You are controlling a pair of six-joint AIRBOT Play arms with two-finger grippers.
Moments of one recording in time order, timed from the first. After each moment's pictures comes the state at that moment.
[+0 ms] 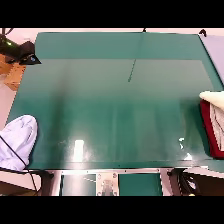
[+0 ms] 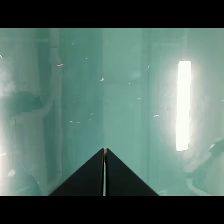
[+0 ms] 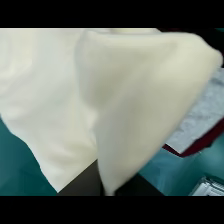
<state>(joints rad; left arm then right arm) 0.20 -1.63 1.99 1.12 -1.59 -1.48 -1.25 -1.39 1.68 -1.27 1.78 1.77</state>
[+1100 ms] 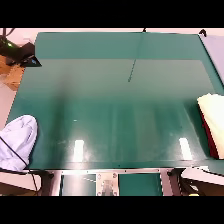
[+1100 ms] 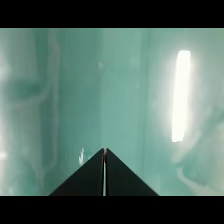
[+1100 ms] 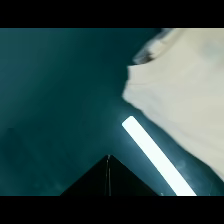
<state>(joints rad) 0.17 -1.60 1.94 1.14 -1.63 -1.53 -0.80 -1.34 1.53 -1.10 1.48 1.66</state>
